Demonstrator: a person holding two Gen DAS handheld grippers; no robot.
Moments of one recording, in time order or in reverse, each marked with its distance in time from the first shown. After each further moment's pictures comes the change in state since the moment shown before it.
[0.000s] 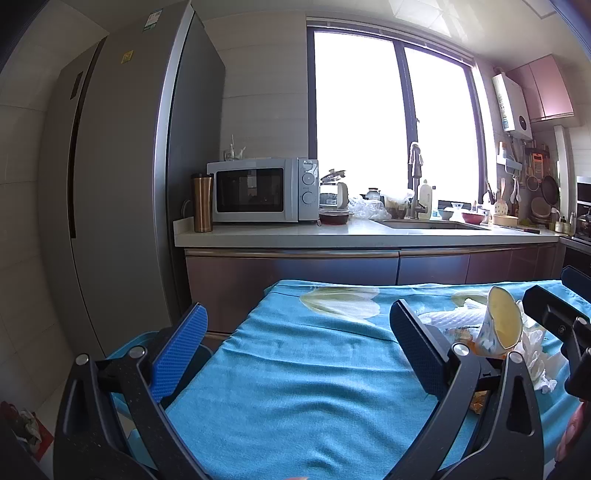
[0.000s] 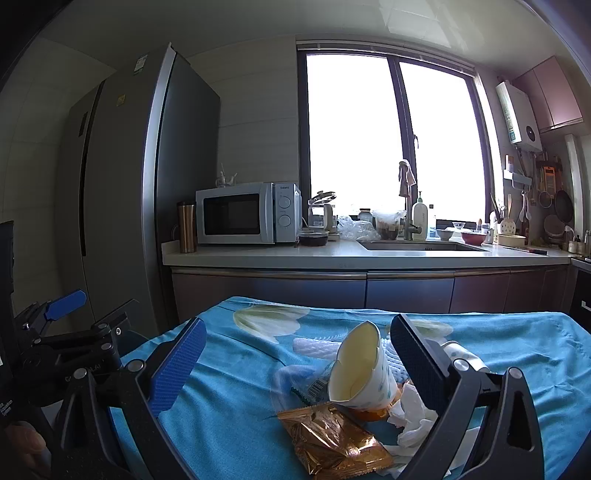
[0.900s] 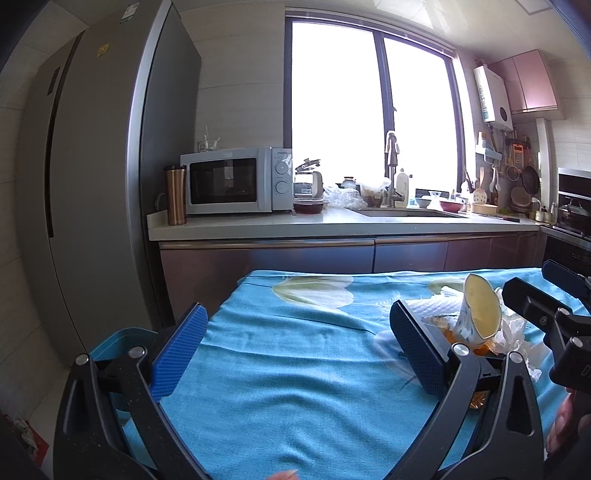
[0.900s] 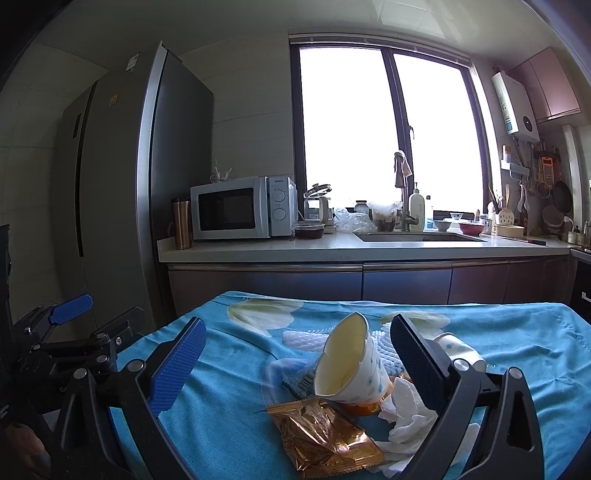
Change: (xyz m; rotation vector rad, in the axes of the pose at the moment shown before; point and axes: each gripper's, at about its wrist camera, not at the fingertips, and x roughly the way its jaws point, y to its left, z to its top) left arm 0.007 -0.021 -0.001 0.031 0.049 -0.111; right arm 0.003 -0.016 -0.003 0.027 0.027 -0.007
